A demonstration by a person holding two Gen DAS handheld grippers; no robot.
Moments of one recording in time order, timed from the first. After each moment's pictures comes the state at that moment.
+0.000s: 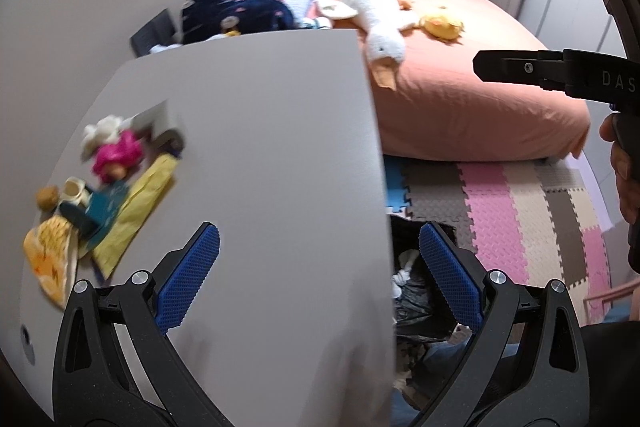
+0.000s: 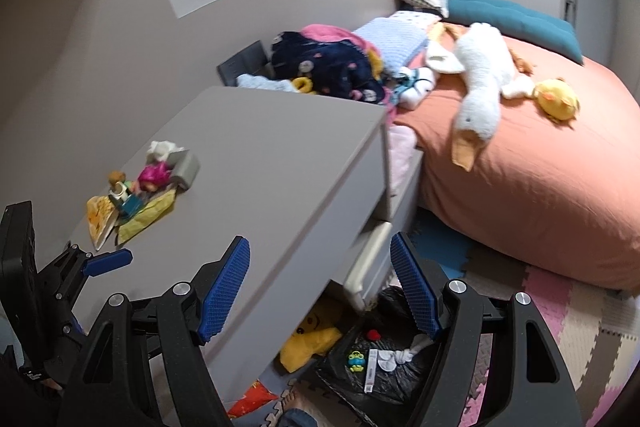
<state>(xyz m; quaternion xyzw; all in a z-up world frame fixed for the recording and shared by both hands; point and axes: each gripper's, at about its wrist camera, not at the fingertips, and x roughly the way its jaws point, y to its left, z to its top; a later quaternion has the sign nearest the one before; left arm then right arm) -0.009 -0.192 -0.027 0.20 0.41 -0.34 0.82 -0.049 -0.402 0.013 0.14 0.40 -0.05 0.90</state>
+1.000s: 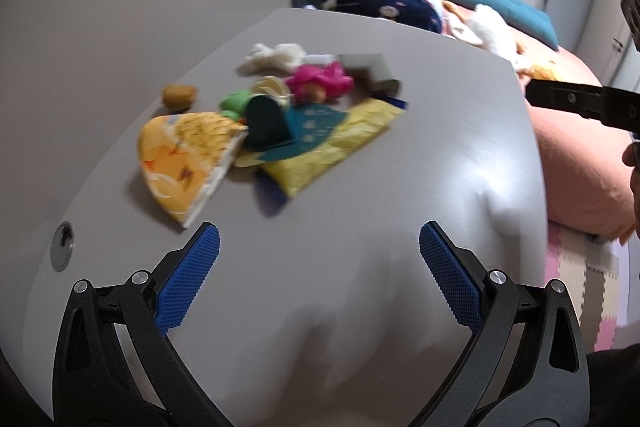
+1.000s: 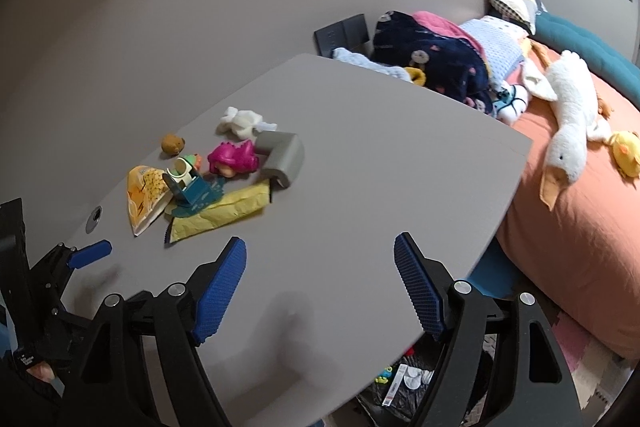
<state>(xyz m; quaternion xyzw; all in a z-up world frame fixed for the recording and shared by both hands) 0.038 -0.044 -0.031 0.11 0.43 -0.17 0.88 0.042 -0.291 0.005 0.08 0.43 0.07 0.90</state>
